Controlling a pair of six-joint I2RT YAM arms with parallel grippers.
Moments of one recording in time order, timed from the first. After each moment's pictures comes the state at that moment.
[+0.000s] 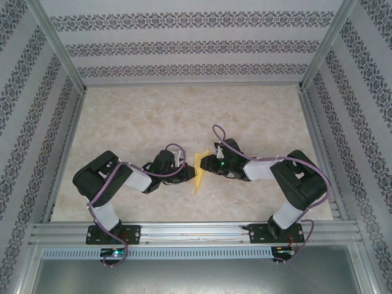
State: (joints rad) left arm -0.64 1.76 0.51 0.66 0.45 -0.97; right arm 0.58 1.66 0.60 0.26 -0.39 0.83
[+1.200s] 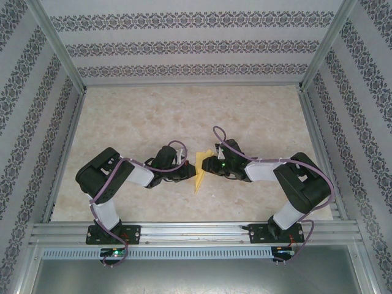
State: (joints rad) left arm -0.62 1.80 0.59 0.54 0.51 -0.94; right arm 0.58 1.62 0.60 0.19 -0.37 0.81
